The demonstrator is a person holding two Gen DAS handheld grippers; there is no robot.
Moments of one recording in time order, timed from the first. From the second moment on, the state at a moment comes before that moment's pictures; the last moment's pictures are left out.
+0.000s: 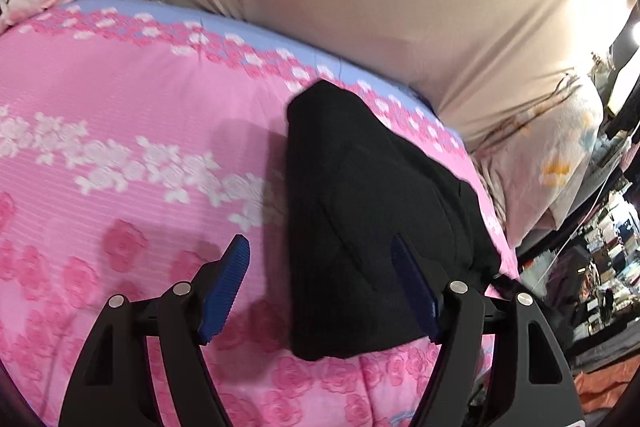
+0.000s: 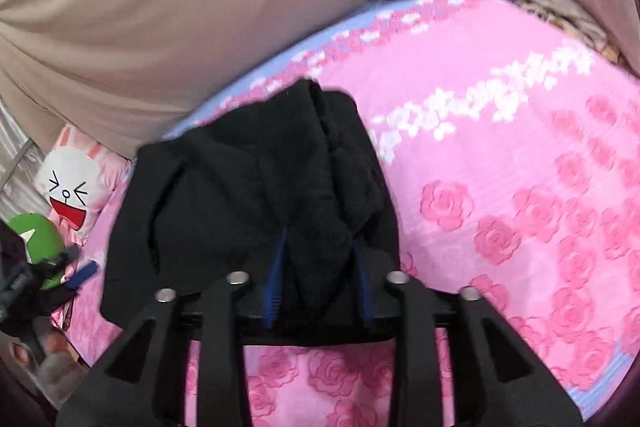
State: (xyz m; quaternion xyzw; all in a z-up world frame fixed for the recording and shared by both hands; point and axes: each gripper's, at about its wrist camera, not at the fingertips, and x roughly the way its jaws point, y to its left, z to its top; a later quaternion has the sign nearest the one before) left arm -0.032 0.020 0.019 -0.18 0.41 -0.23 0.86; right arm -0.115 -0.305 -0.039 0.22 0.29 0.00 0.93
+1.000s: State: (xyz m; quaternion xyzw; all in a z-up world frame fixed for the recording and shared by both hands) left arm -0.074 -0.069 0.049 0.02 0.33 -0.27 0.91; right arm -0.102 -0.280 -0.002 0.18 0.29 0.10 0.93
